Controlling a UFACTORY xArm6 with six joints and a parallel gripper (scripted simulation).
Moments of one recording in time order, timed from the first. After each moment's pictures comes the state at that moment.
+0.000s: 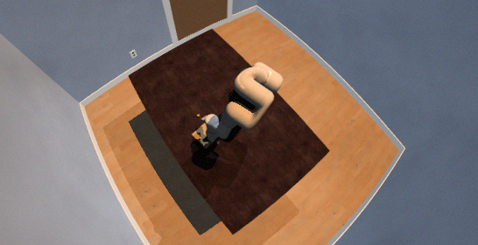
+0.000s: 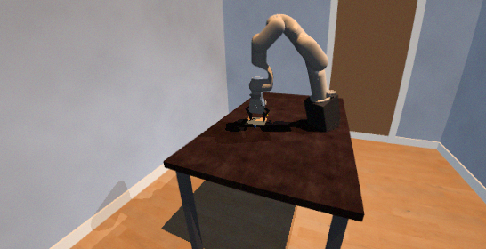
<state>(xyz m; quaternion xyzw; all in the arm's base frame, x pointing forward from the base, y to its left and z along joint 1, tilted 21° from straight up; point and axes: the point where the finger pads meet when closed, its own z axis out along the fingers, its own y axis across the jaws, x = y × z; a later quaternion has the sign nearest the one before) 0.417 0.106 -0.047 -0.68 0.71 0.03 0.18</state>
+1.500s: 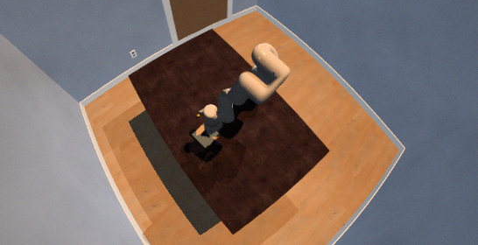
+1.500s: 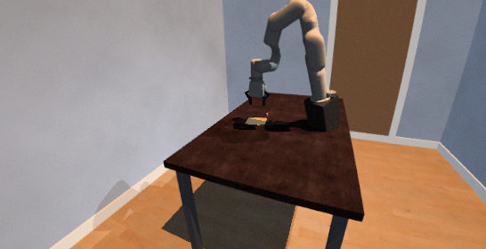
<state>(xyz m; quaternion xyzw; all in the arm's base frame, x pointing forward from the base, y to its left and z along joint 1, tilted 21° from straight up) 0.393 0.076 0.059 -0.69 0.70 0.03 0.18</state>
